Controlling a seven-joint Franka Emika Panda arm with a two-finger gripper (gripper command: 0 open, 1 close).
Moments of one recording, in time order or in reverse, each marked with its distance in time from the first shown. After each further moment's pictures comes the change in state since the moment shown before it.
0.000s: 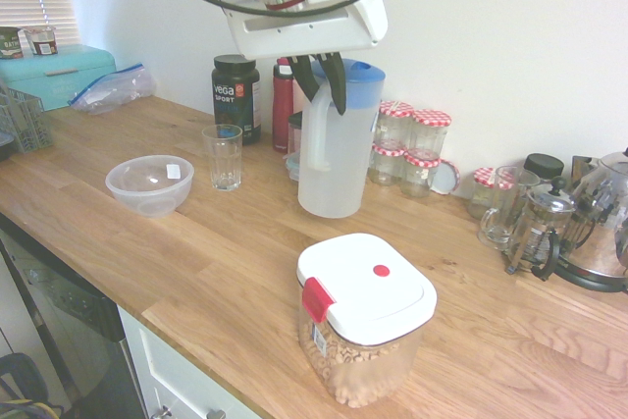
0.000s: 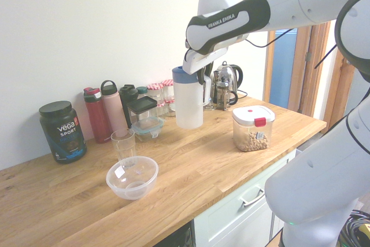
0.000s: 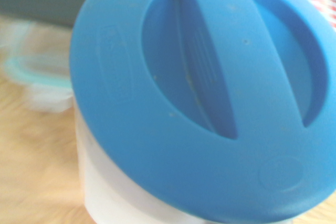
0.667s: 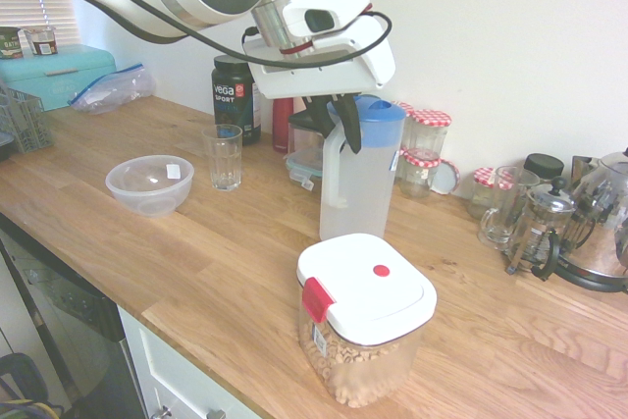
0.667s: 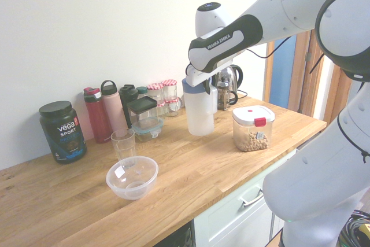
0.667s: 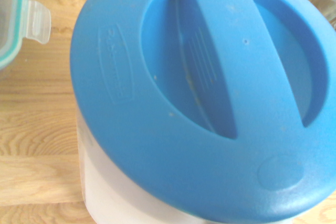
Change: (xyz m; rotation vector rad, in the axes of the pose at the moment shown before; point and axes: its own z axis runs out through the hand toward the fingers) arm -0.010 0.006 0.044 -0.107 -0.010 0.043
